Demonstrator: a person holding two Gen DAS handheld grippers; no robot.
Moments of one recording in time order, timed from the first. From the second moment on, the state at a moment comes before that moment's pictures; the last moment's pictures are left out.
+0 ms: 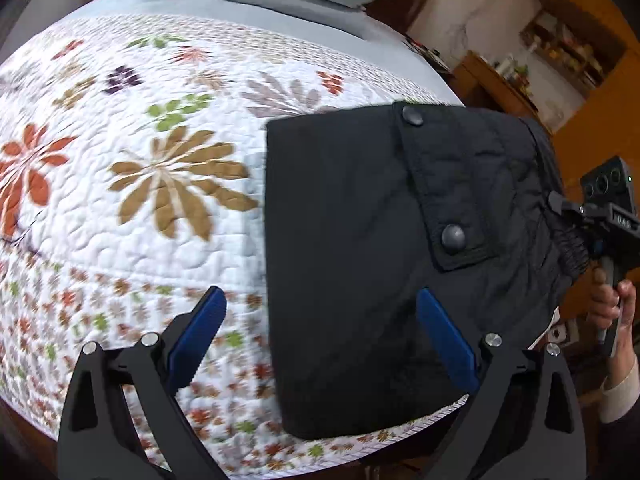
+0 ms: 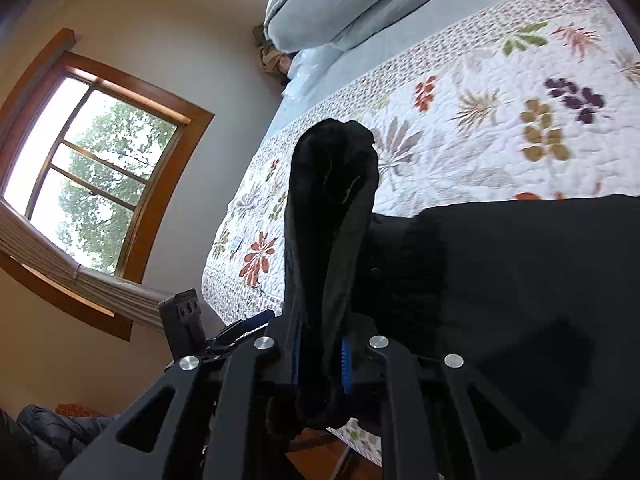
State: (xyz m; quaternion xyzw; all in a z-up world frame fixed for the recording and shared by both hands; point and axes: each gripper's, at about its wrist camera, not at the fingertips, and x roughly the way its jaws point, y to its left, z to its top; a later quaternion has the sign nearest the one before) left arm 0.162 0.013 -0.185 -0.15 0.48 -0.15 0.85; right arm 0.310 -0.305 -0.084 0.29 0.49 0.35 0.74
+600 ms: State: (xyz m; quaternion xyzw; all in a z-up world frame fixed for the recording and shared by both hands) left arm 0.191 -0.064 -0.183 -0.08 0.50 -0.18 0.84; right arm 0.281 -0.438 -0.121 0.35 0.48 0.23 0.77
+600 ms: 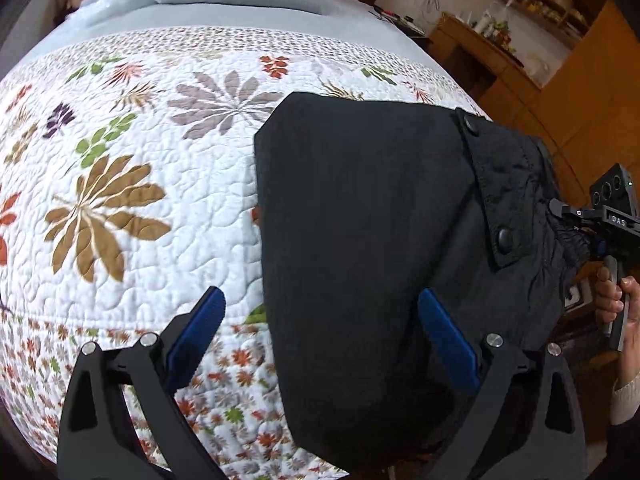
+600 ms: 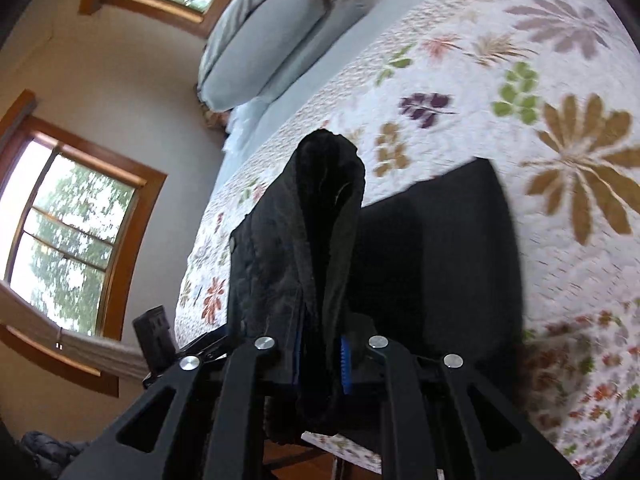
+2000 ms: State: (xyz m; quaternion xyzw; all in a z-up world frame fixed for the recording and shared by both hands) left arm 0.224 -0.084 -0.198 -0.07 0.49 -0.17 0.85; right arm 0.257 -0.424 -0.131 0.27 0.50 0.20 0.80
